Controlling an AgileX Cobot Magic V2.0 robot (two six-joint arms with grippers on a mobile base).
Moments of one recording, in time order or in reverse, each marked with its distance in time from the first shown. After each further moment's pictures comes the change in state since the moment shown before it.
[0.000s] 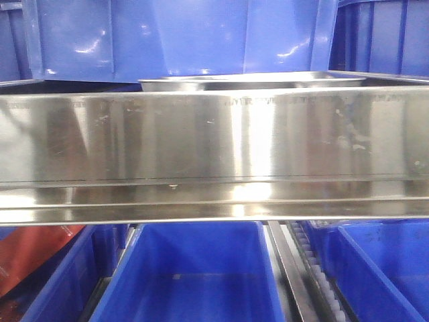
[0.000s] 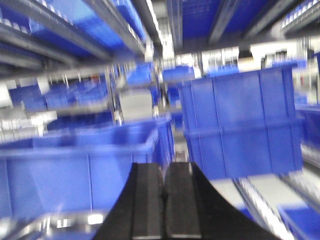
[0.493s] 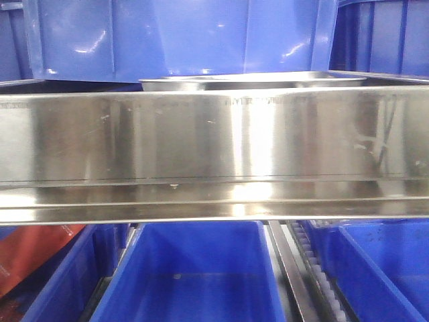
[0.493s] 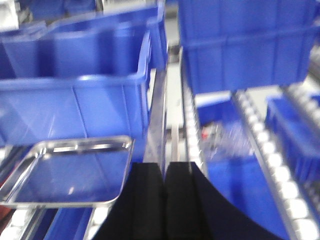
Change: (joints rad) left arm 0.000 0.413 -0.348 -0.227 0.142 0.164; right arm 0.000 0.624 -0.551 0.013 0.437 0.000
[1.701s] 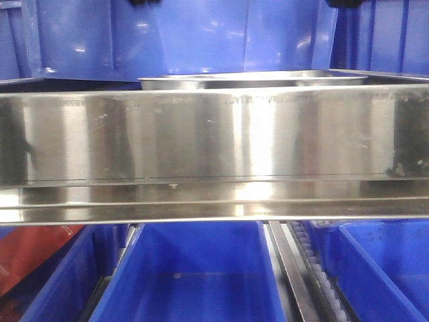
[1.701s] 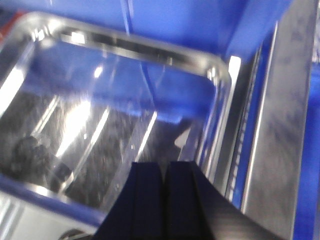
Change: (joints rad) left arm -0.568 1.032 -0.482 0.212 0.265 -0.546; right arm 0.345 0.820 -0.156 -0.028 -0.106 -0.007
